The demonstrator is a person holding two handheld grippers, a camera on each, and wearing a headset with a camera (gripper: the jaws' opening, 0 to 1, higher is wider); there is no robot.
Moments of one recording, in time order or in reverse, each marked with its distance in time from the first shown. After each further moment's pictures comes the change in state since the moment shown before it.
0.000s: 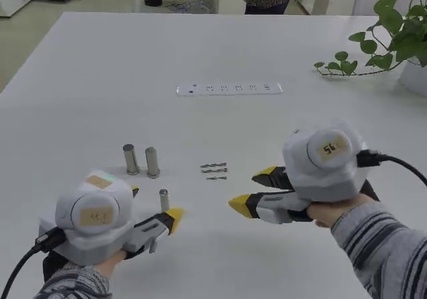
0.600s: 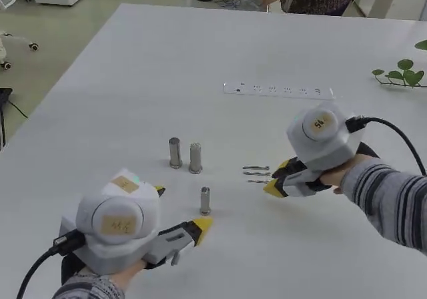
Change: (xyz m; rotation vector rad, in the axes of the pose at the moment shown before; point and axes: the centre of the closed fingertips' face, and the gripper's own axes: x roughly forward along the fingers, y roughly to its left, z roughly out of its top) left arm -0.023 0.006 -0.005 0.005 0.002 0.010; right arm 0.070 -0.036 -0.006 -0.201 0.218 0.111
